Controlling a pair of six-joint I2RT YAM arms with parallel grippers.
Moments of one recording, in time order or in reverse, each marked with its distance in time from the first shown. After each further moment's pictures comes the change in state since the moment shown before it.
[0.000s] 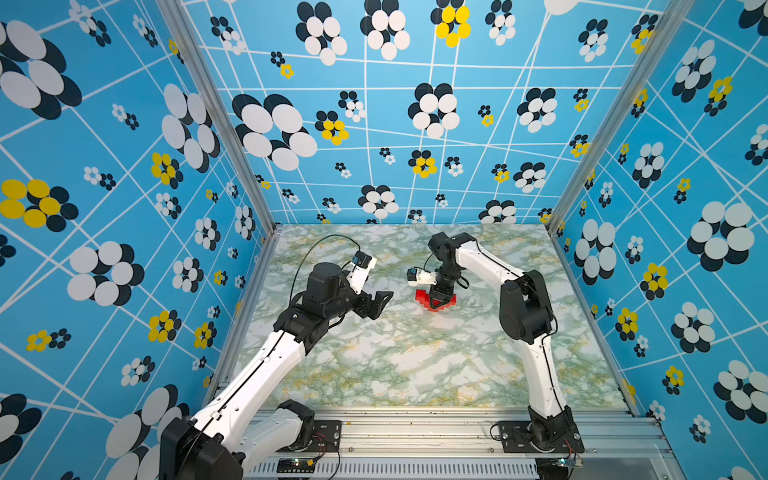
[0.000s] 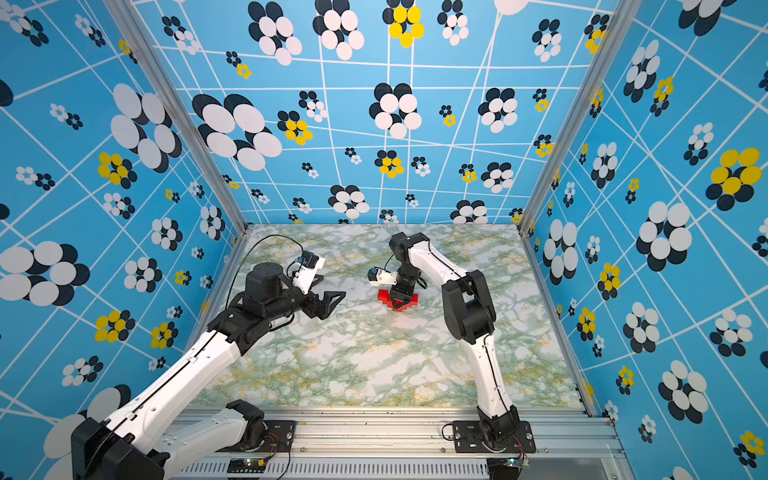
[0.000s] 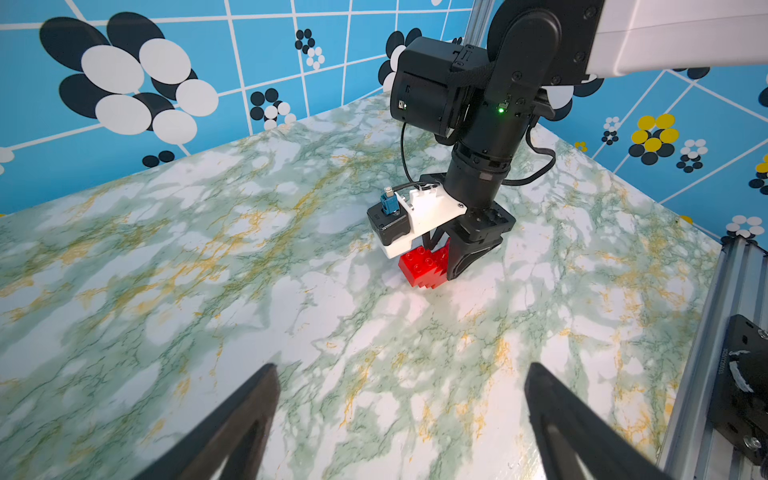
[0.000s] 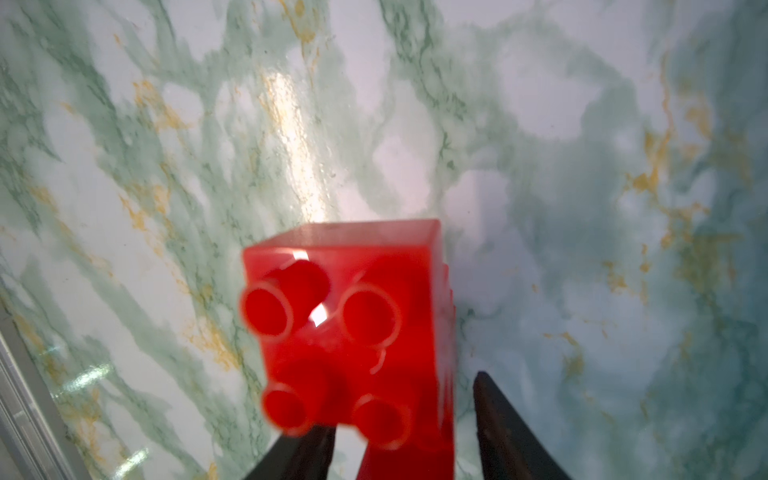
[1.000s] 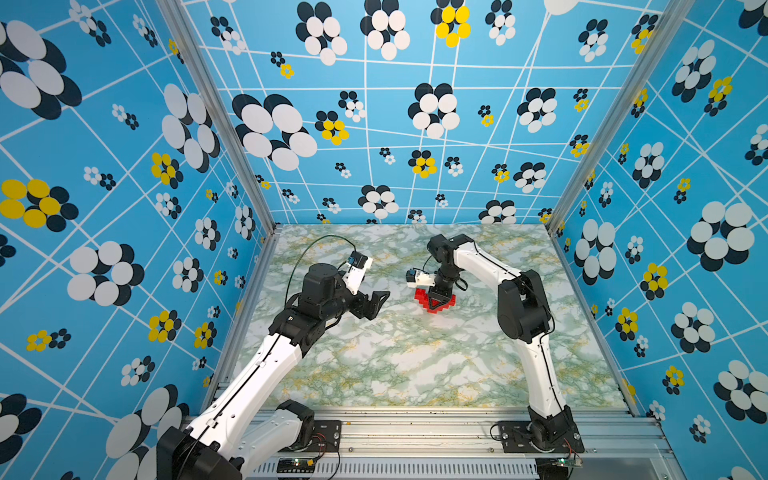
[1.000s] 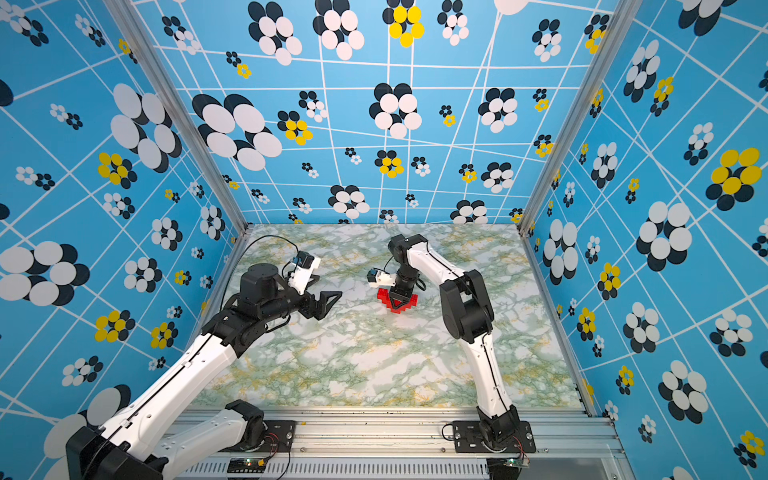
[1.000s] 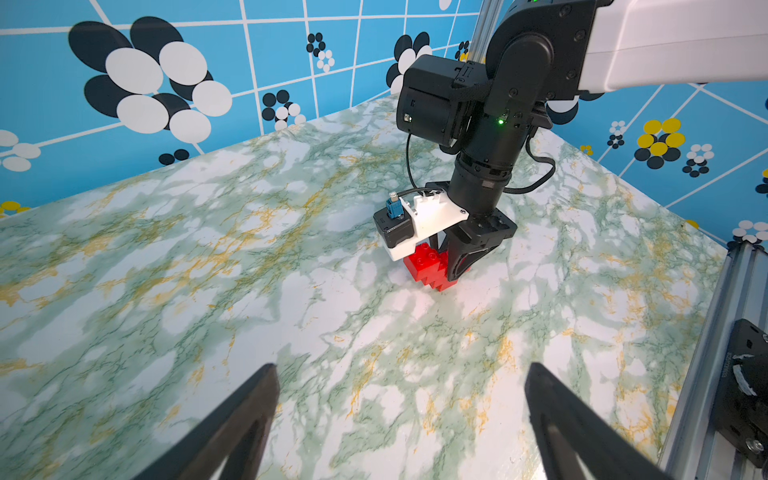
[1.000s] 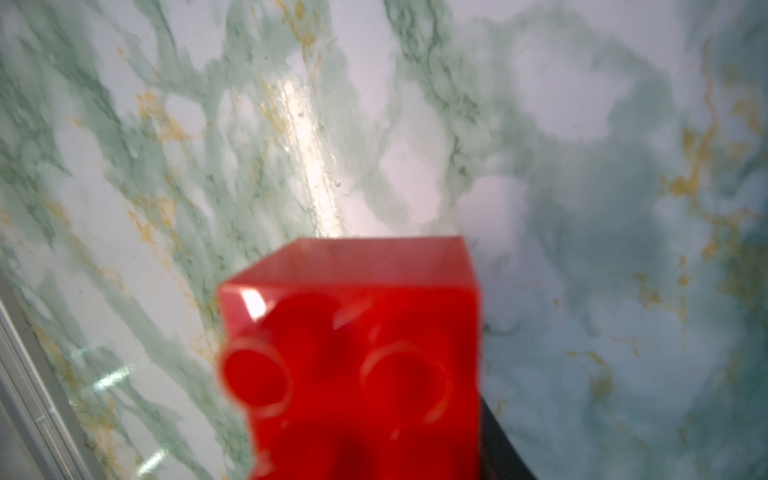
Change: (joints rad) left arm 0.019 -0.034 0.000 -0.029 -0.003 0.000; right arm 0.004 0.016 0.008 -0.016 -0.035 0.031
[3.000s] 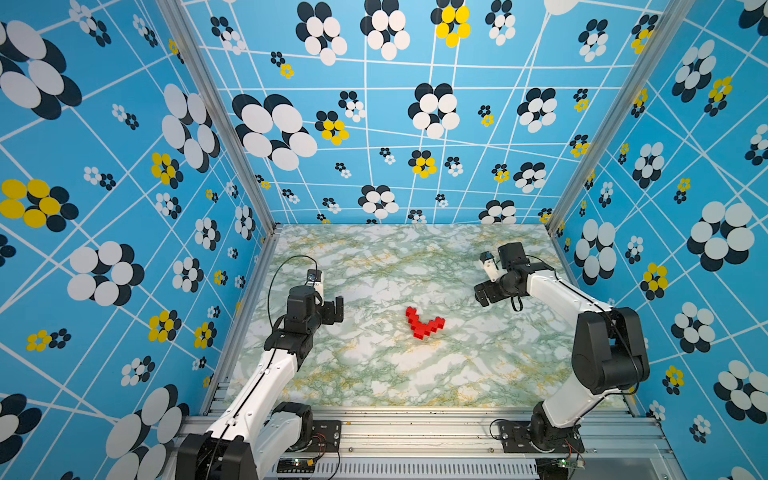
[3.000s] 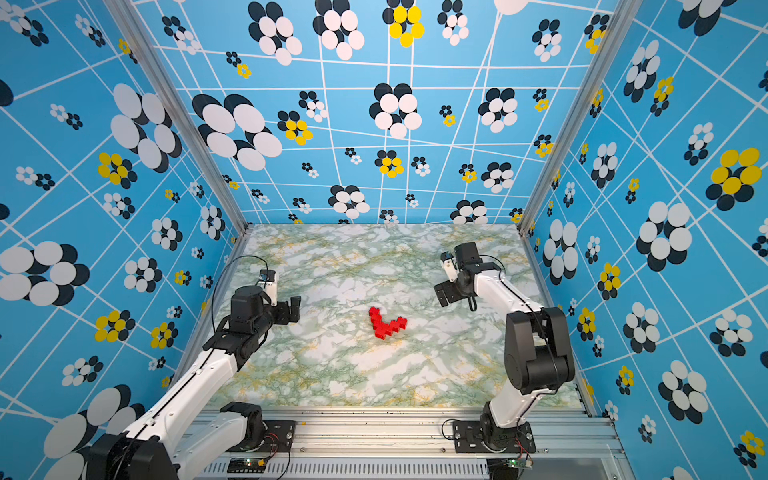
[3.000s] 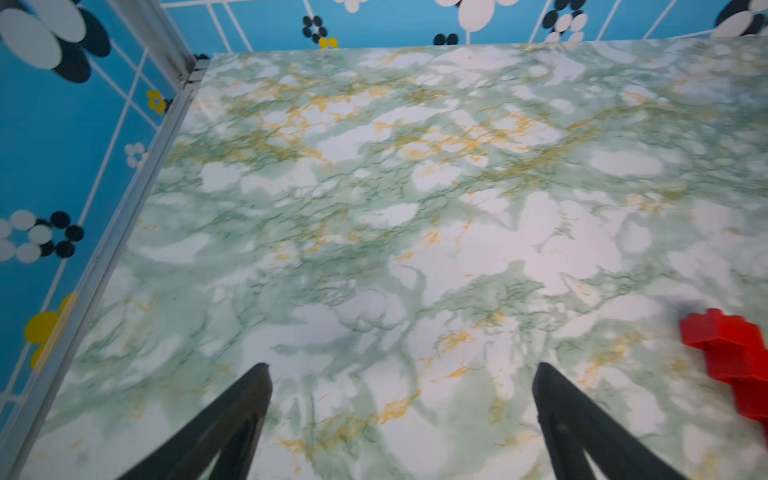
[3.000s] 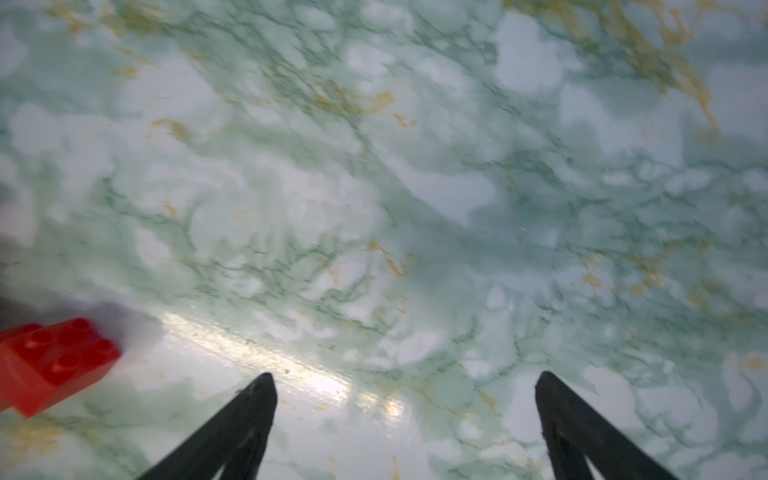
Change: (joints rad) left arm 0.306 -0.042 -0.371 0.218 -0.405 -0.053; right arm -0.356 -0.659 -0.900 0.720 0.304 0.647
